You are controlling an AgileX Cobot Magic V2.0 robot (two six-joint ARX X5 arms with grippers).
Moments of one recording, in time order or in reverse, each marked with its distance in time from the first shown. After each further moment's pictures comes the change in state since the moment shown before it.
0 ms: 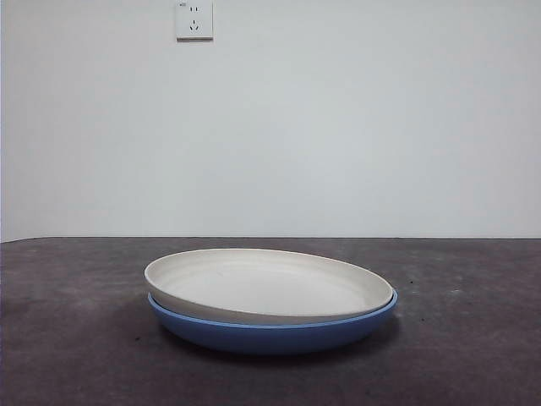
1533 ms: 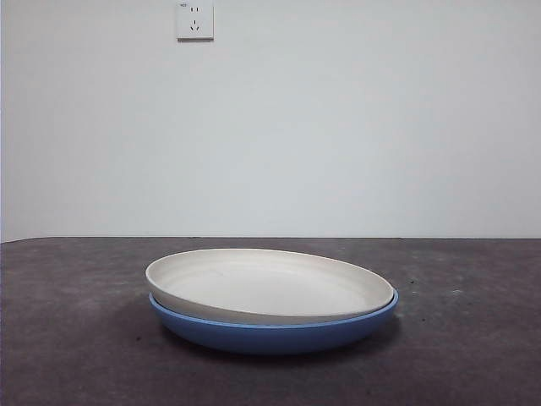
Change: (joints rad) left arm -0.002 -0.156 -0.228 0.070 -0.232 0.000; right arm 0.000 0.000 0.000 0.000 0.000 0.000
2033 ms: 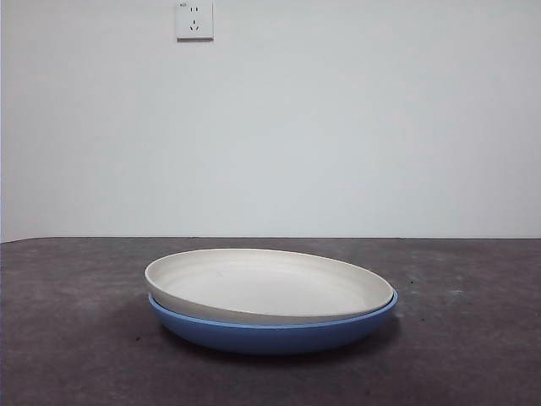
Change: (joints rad) left arm 0.000 0.000 0.000 0.000 0.000 0.000; right arm -0.089 -0.011 -0.034 0.133 0.022 -0.040
